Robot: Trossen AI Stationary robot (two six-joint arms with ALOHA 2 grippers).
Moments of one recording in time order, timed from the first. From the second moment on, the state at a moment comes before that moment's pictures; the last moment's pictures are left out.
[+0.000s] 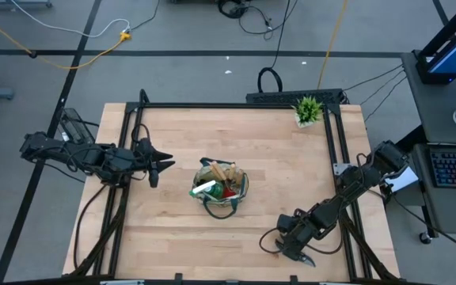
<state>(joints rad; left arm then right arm) -0.21 0.53 0.50 -0.42 -0.45 -0.49 0.70 1.68 0.82 -0.36 0.00 1.16</state>
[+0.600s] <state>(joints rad) -0.21 0.53 0.50 -0.42 -0.45 -0.50 0.70 1.68 0.82 -0.40 0.05 1.20</state>
